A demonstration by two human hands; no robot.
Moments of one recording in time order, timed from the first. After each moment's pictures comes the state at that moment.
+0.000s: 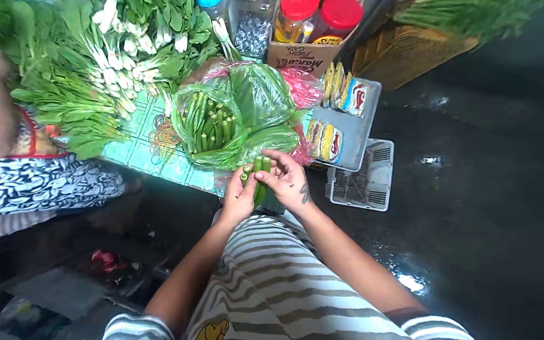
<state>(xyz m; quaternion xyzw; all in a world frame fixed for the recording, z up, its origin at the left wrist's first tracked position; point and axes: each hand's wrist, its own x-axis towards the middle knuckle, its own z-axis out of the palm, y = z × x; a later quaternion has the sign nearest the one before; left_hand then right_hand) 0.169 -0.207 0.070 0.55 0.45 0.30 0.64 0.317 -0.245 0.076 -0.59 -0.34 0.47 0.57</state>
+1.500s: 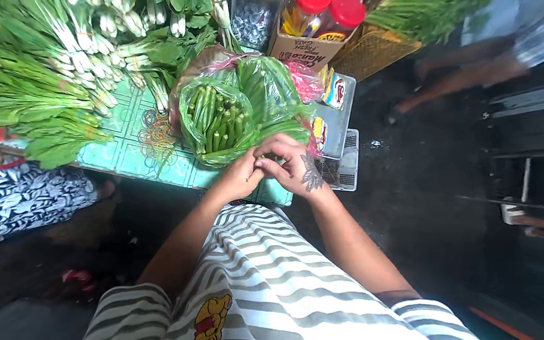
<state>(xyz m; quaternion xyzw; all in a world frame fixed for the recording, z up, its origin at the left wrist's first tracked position) 0.121 -0.108 0.075 0.77 0.25 0.11 0.58 0.289 -0.184 0.118 -0.62 -0.64 0.25 0.39</state>
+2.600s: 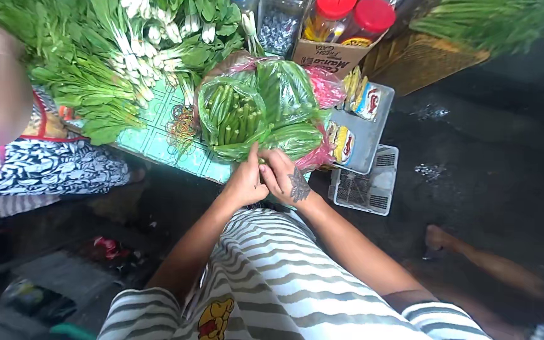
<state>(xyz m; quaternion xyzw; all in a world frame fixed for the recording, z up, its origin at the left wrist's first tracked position) 0.127 -0.159 0.089 0.79 0.41 0.08 0.45 0.278 -0.214 0.075 -0.57 -0.69 0.22 0.38</state>
